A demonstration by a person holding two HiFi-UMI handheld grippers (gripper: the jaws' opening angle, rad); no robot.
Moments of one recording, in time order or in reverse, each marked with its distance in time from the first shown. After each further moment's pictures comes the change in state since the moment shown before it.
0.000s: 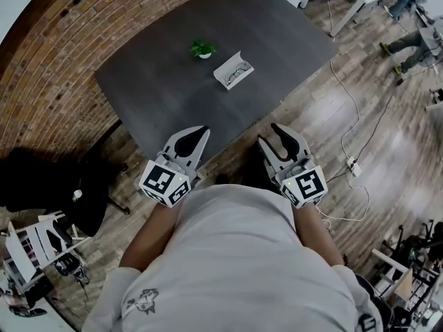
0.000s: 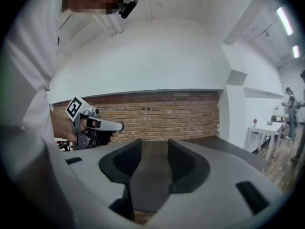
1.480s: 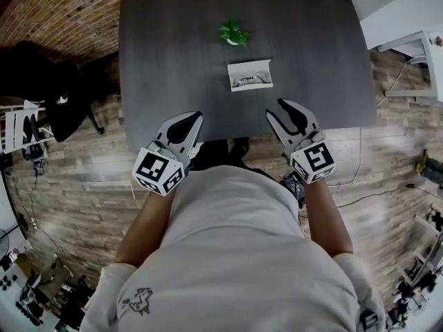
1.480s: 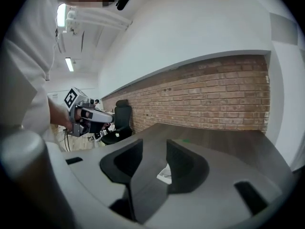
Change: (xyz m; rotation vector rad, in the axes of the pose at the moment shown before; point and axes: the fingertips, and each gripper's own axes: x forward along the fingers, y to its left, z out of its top) left arm 0.106 0.070 -0.037 -0.172 0.039 0.586; right arm 0.164 -0.169 -0.059 -0.056 0.209 0.610
